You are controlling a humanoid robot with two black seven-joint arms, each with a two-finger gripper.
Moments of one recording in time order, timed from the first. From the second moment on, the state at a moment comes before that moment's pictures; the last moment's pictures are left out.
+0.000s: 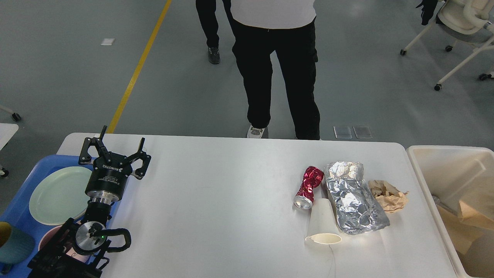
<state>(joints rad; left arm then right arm) -0.28 0.12 -1.30 -0.84 0.12 -0.53 -0.29 0.74 -0.59 -1.20 0.20 0.35 0.17 0.02</state>
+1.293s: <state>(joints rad) -0.28 0.12 -1.30 -0.84 0.12 -0.53 -0.29 0.45 -0.35 -1.03 -0.08 0.33 0.03 -0.08</state>
